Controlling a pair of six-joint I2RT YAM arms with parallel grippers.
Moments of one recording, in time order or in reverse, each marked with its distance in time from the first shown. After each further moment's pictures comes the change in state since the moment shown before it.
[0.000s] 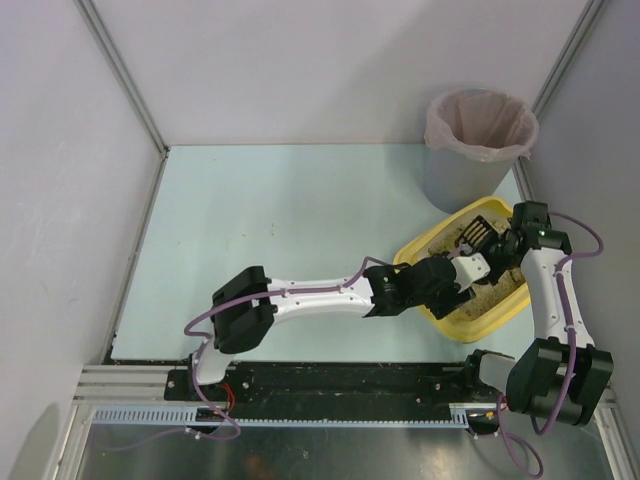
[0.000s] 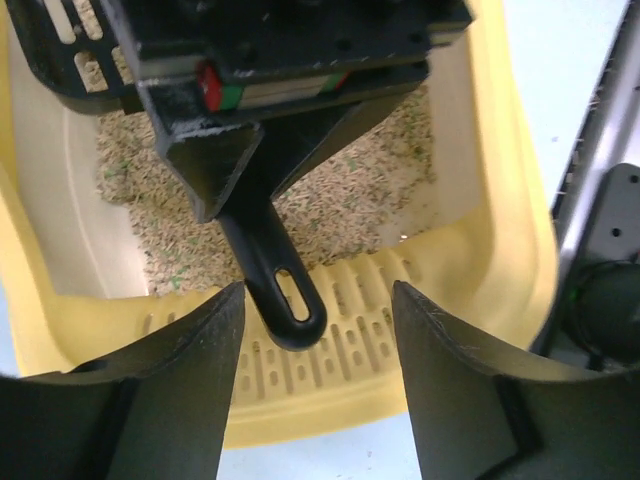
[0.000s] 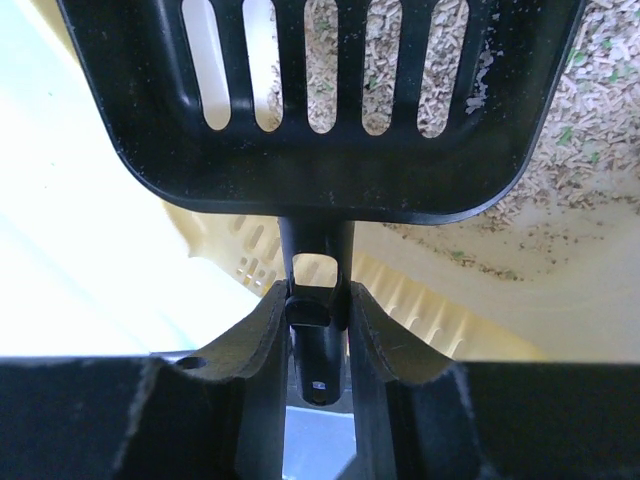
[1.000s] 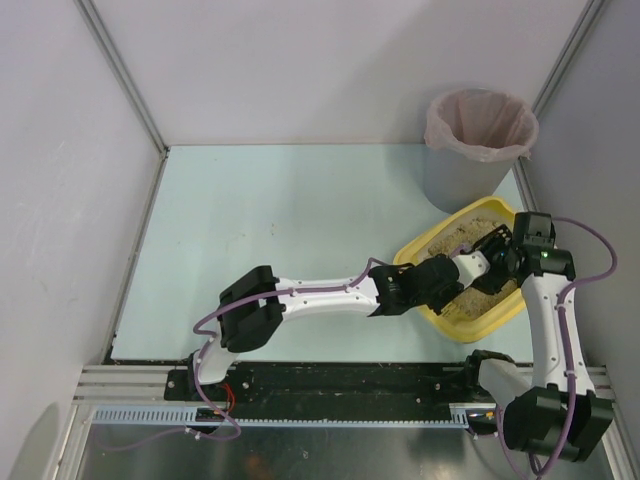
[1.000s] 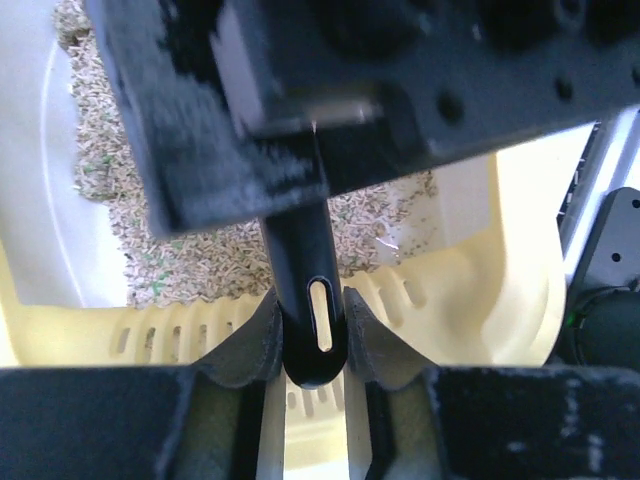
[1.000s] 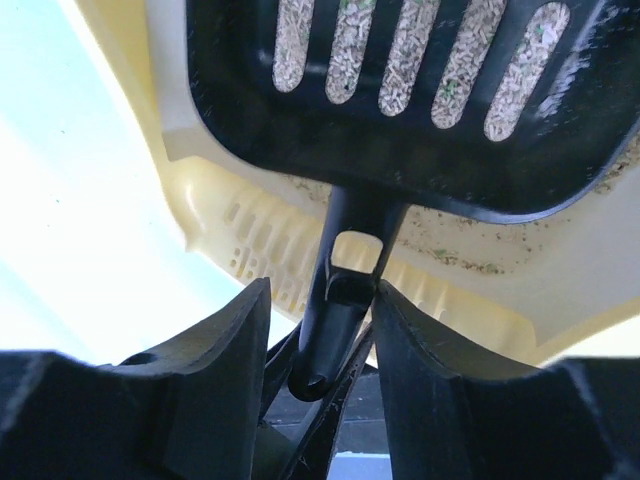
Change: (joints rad) left arm 0.006 0.053 0.031 0.003 -0.024 -0.052; right arm 0.033 -0.168 -0.016 -0.021 0.119 0.078
